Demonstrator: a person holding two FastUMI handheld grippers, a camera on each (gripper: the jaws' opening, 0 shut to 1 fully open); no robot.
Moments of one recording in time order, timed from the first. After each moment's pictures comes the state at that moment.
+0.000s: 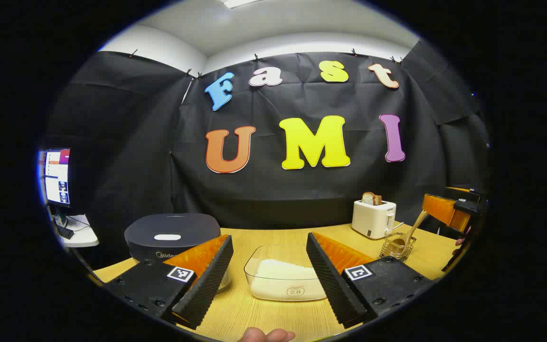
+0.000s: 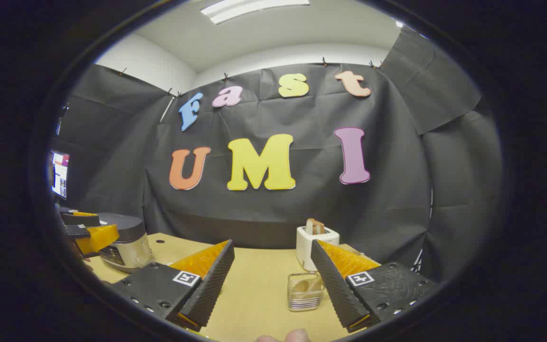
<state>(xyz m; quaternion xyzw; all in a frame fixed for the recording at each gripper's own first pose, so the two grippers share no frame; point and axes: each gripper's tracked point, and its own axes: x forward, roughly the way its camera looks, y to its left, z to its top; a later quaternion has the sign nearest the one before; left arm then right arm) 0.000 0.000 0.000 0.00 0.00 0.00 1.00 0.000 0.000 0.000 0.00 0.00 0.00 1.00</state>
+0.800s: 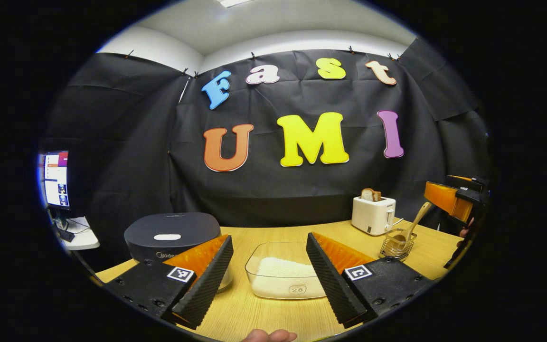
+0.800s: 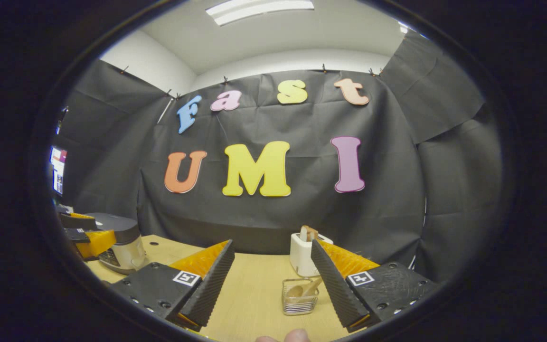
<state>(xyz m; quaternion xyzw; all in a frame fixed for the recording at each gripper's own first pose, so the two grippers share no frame) 0.000 0.008 -0.002 0.00 0.01 0.01 1.00 0.000 0.008 0.012 0.00 -0.02 0.00 1.00</state>
